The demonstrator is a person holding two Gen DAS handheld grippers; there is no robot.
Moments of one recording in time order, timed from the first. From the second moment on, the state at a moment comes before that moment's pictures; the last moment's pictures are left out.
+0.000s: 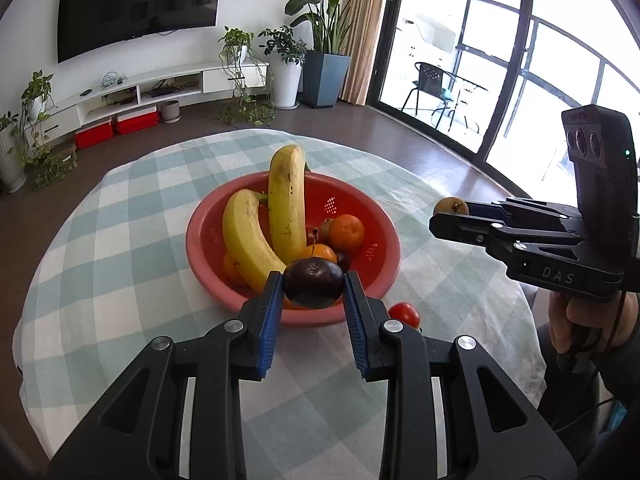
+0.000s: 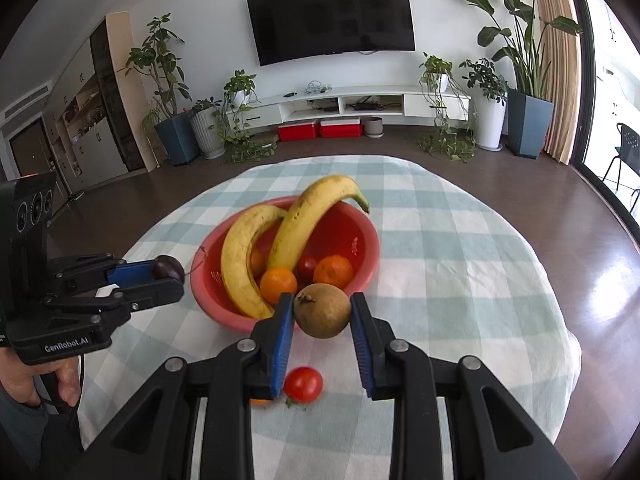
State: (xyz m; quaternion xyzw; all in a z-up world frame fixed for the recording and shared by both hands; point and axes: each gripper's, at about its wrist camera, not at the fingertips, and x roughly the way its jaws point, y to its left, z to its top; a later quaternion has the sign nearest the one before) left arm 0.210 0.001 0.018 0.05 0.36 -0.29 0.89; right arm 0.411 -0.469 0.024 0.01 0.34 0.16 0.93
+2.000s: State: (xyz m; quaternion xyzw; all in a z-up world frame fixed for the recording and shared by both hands) left arm 0.225 -0.023 0.003 0.09 0.34 -0.22 0.91; right arm 0.411 -0.488 -0.005 0.05 0.35 0.14 0.92
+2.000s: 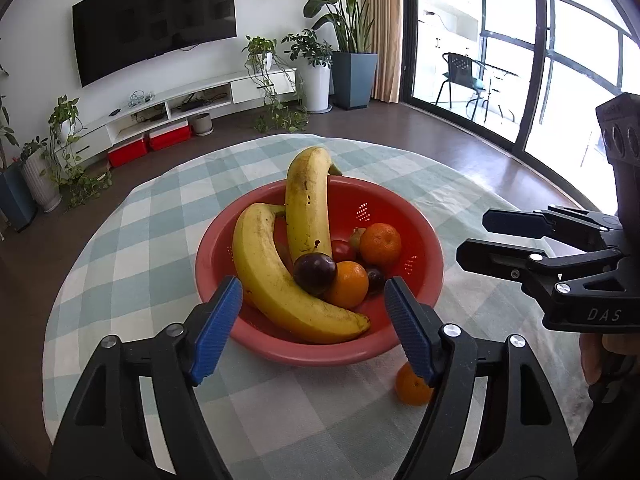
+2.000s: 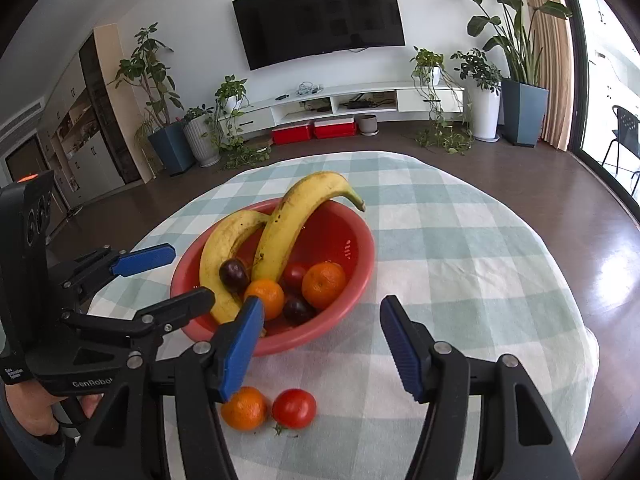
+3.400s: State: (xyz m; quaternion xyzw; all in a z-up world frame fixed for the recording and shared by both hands) left arm 0.190 -0.088 -0.078 0.19 0.41 -0.34 0.82; right arm 0.361 -0.513 -0.053 0.12 0.38 0.13 0.91
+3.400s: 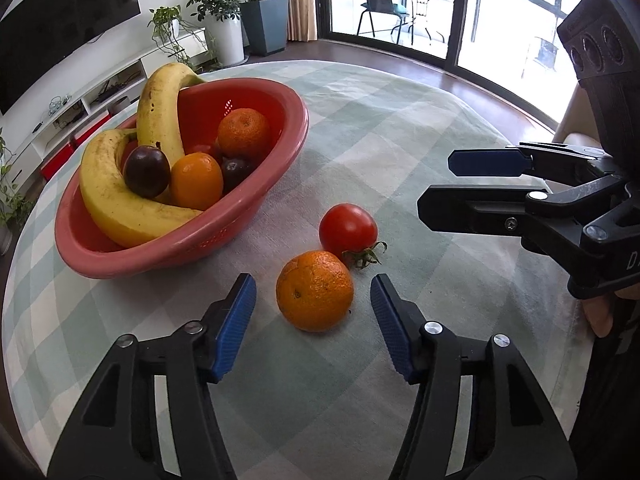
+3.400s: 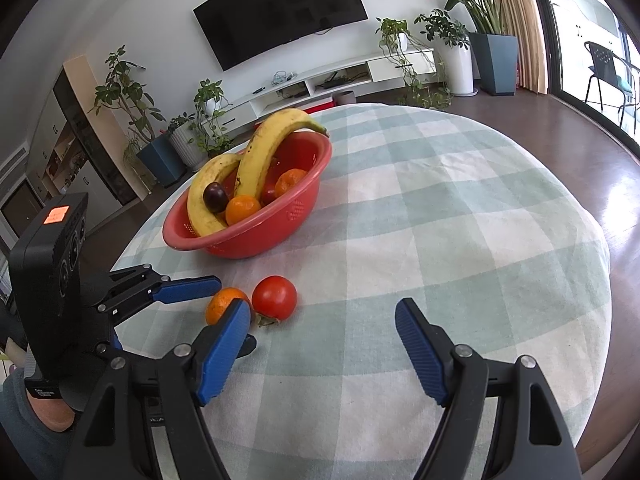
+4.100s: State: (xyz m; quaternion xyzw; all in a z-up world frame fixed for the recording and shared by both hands) left arm 0.195 -0.091 -0.085 0.18 0.42 -0.34 0.82; right arm 0.362 -0.511 -0.055 0.11 0.39 0.13 0.91
